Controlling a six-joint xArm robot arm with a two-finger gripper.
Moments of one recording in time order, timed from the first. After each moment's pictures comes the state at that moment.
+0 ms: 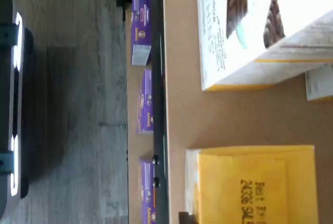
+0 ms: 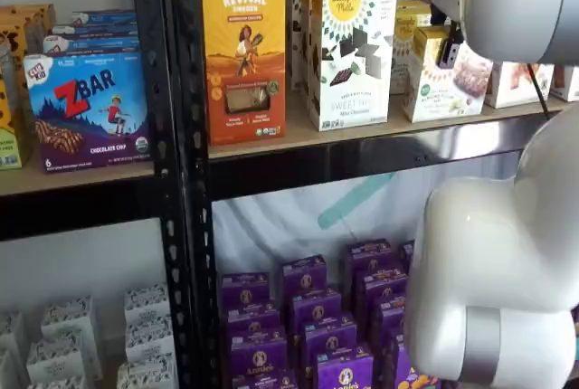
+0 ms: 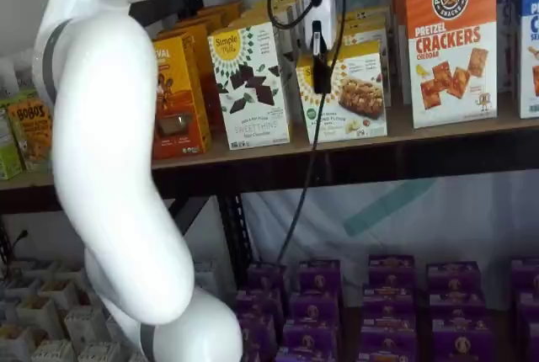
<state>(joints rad) -0.46 -0.30 -1.38 0.21 1.57 -2.00</state>
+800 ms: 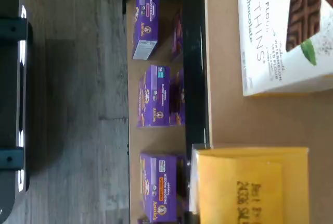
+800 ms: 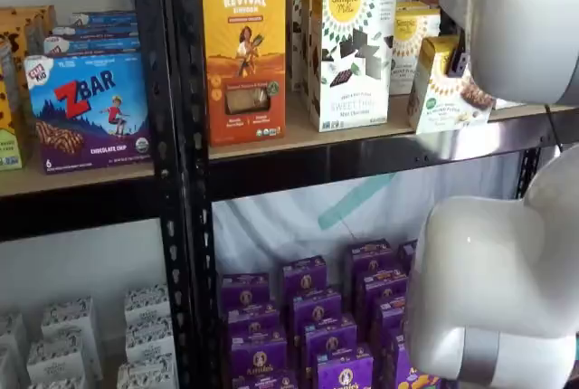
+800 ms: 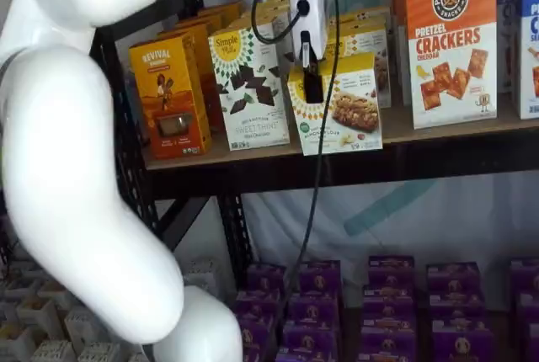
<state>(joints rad) -0.49 -0.48 -1.21 0.20 1.53 -2.03</state>
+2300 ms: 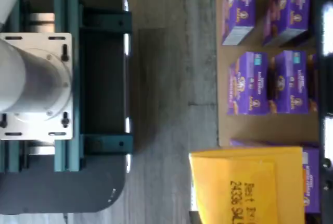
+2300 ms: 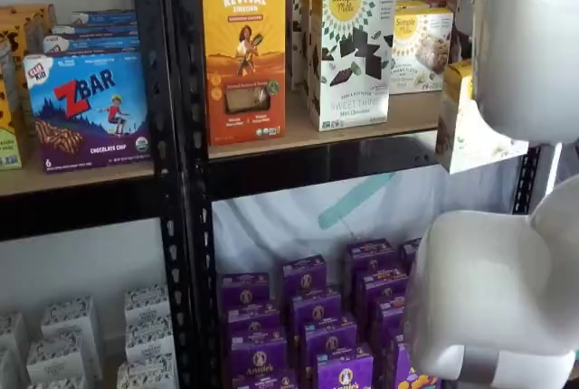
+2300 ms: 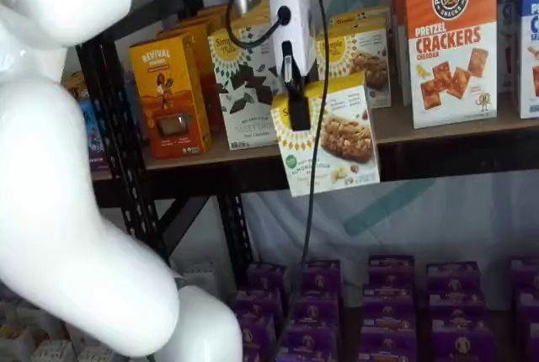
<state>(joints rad) -0.47 -0.60 -1.16 0.05 1.77 -2.02</state>
